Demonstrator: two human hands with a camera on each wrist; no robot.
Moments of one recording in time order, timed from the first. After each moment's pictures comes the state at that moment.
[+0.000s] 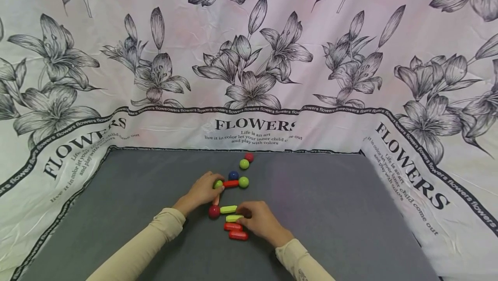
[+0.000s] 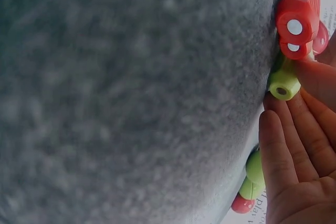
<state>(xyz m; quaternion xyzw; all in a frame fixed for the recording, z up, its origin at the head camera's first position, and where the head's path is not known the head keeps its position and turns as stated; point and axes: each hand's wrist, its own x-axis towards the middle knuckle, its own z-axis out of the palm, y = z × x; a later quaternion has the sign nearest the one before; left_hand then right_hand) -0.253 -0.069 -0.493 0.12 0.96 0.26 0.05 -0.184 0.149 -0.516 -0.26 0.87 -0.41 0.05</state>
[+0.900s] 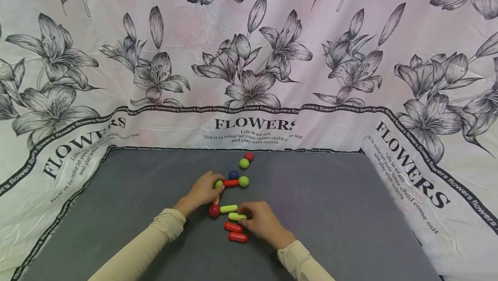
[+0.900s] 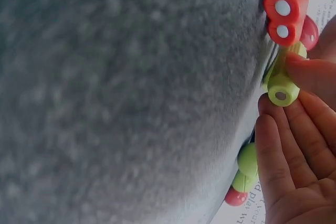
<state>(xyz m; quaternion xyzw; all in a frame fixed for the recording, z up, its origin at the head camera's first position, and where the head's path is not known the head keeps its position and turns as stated) -0.254 -0.068 -0.499 0.12 0.96 0.27 0.04 -0.177 0.151 -0.510 -0.25 0.90 -0.35 0.01</state>
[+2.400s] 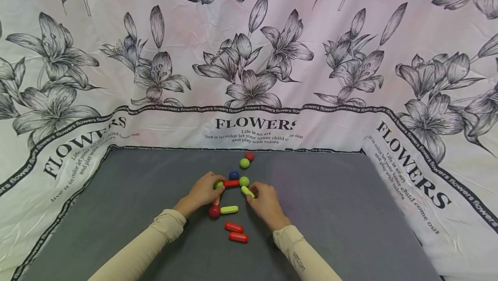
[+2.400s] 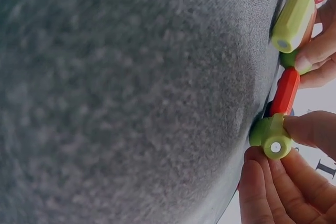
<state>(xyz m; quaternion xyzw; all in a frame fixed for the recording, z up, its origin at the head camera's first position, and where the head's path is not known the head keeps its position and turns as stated) -0.253 -0.068 -0.500 0.13 0.95 0.27 0.05 -0.212 0.147 -0.507 -0.08 0.92 -0.37 -0.09</state>
